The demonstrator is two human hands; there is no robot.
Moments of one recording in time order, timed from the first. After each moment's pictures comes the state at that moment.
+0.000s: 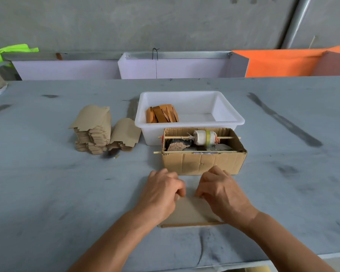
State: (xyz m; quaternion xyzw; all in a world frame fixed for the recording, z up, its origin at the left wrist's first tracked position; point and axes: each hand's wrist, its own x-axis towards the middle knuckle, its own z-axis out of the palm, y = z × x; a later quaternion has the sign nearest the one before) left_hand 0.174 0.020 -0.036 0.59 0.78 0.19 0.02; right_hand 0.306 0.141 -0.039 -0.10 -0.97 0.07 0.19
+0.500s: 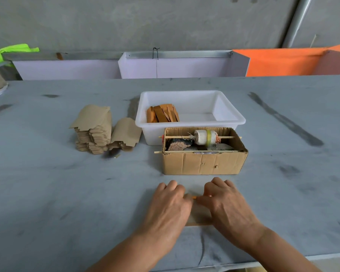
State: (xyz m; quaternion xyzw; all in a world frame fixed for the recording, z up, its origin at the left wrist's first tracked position) left_hand 0.214 0.005 -0.030 0.63 0.77 -0.02 -0.10; right_hand 0.321 0.122 -0.045 -0.11 -0.98 -0.06 0.17
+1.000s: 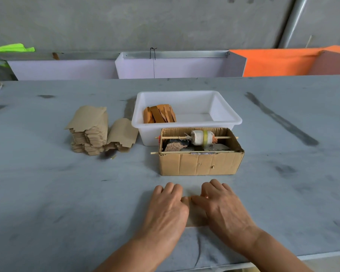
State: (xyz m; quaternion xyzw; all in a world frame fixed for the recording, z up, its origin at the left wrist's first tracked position) left_hand 0.217 0.005 -0.038 0.61 0.78 0.01 -0.11; right_hand 0.319 0.118 -0.053 -0.12 -0.96 -0.07 0.24
